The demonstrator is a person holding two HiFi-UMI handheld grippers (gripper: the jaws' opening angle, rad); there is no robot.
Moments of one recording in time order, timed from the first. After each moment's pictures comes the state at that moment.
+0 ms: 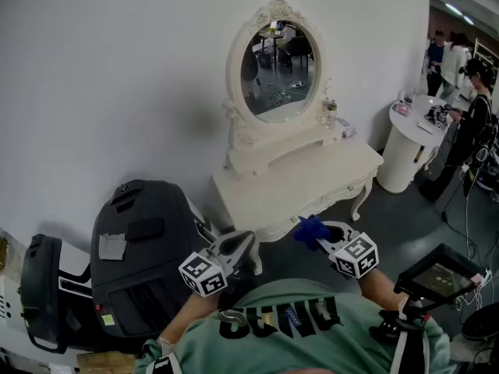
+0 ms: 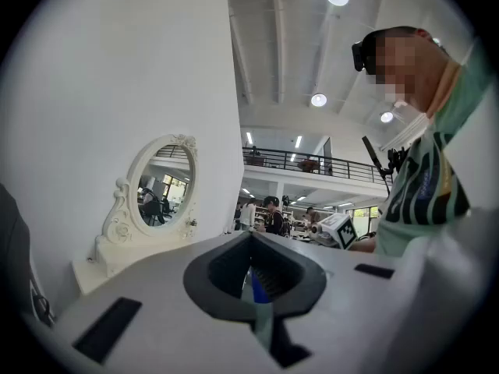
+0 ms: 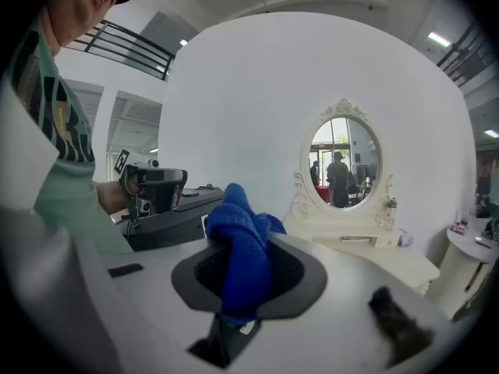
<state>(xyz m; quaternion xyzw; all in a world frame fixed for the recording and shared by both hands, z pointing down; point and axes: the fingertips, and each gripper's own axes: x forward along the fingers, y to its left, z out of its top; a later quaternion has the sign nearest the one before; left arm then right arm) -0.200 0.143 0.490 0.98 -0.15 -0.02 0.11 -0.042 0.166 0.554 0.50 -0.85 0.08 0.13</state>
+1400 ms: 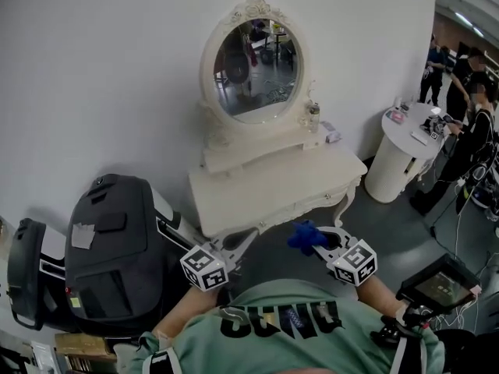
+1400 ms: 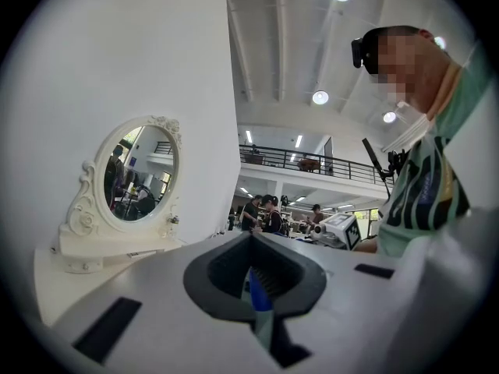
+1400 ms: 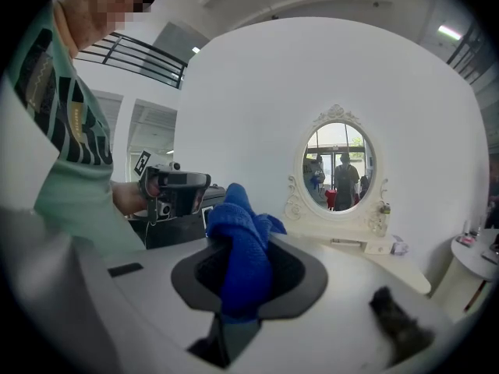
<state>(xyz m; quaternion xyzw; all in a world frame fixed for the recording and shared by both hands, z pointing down) -0.038 0.161 0.494 0.98 -0.14 -0.02 0.12 0.085 0.194 0.549 0.45 -0.88 0.06 0.13</state>
